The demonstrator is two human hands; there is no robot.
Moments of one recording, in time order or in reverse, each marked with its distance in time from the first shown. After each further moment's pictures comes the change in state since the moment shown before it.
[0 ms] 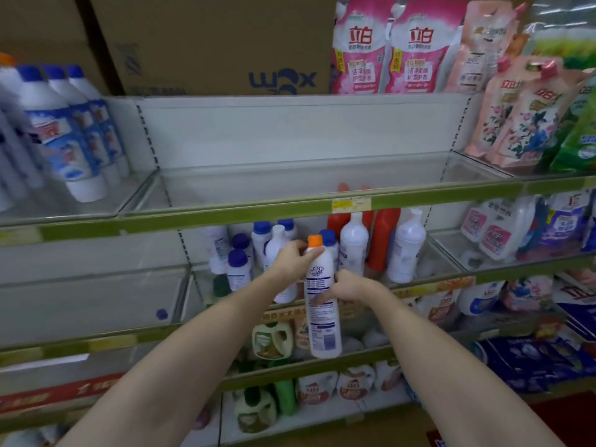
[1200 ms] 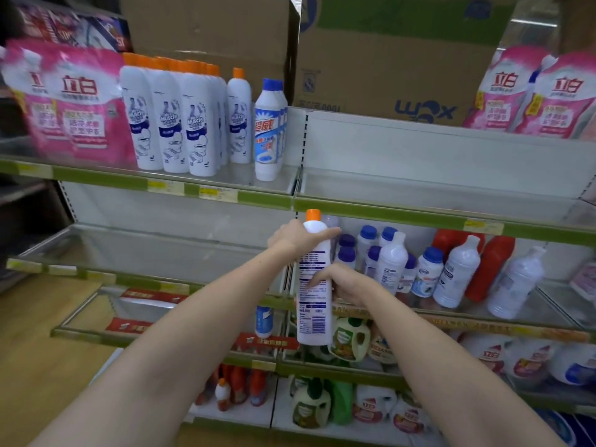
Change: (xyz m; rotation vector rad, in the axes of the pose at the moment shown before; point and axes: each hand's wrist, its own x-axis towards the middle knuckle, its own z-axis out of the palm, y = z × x) left_hand -0.143 -0.058 -0.253 0.346 0.317 -0.279; right_hand -0.016 -0.205 0.215 0.348 -0.178 -0.183
